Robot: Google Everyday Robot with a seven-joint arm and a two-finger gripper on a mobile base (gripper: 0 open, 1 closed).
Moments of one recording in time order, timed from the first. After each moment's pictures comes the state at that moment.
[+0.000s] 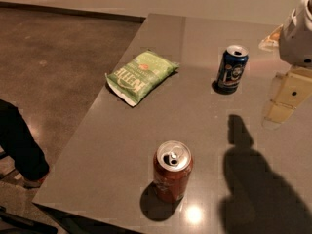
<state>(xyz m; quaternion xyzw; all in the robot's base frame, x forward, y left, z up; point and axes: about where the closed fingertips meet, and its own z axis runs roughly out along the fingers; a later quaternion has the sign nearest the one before) 0.438 -0.217 0.976 -0.60 0.78 -0.03 0.16</state>
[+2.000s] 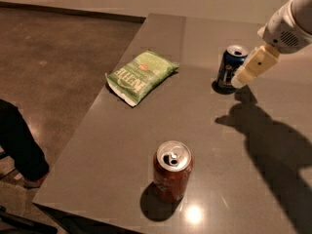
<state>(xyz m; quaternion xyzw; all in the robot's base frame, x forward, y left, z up) 0.569 -0.242 0.951 -0.47 0.84 0.01 0.28</state>
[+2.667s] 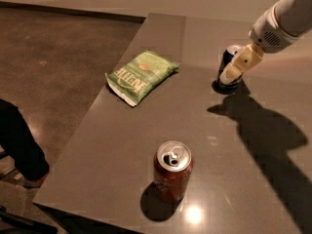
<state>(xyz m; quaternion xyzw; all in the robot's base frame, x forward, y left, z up) 0.602 -0.234 0.933 -0.44 0.85 0.03 0.29</state>
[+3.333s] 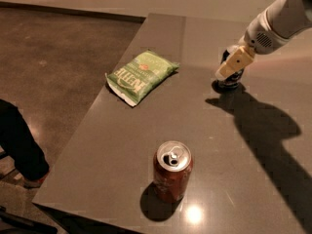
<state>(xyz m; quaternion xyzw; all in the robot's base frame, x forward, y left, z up) 0.618 -0.225 0.920 -0.43 0.85 0.05 0.29</state>
